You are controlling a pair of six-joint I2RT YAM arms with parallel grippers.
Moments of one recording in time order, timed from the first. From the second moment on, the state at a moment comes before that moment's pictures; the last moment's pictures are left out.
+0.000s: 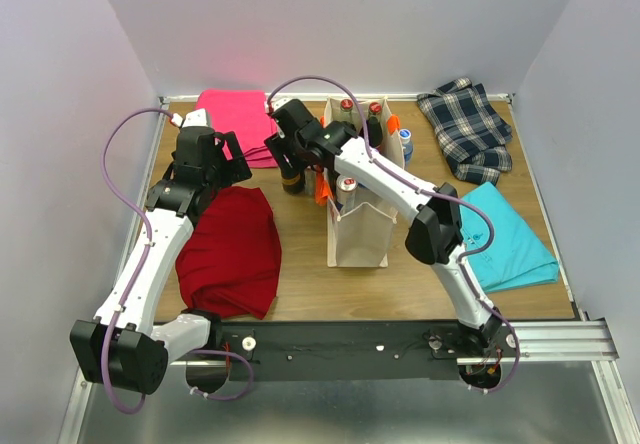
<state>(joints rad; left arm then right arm) -0.19 1.12 1.10 -0.58 -0.16 -0.44 0.86 2.30 2.31 -0.81 0.25 0.08</state>
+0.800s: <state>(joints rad) -0.17 1.12 1.10 -0.58 -0.17 -0.48 0.86 2.30 2.35 -0.76 0.18 0.04</state>
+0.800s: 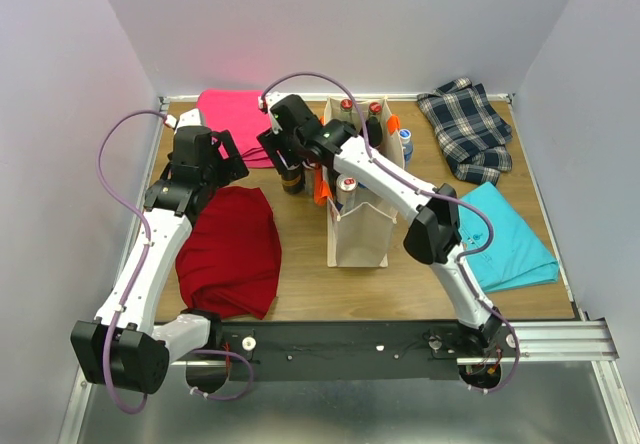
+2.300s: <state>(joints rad) -0.16 1.10 1.08 -0.58 -0.14 -0.49 0.86 2.38 2.36 -0.75 0.21 0.08</state>
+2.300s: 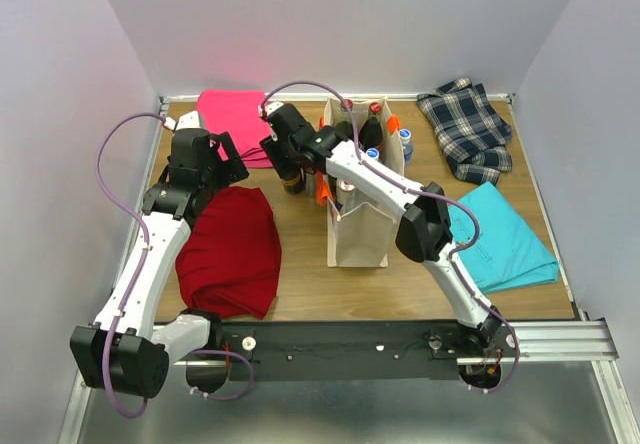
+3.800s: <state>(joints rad) -0.17 1.12 1.08 -0.50 0.05 -0.46 0.86 2.02 2.44 -0.74 0.23 0.13</state>
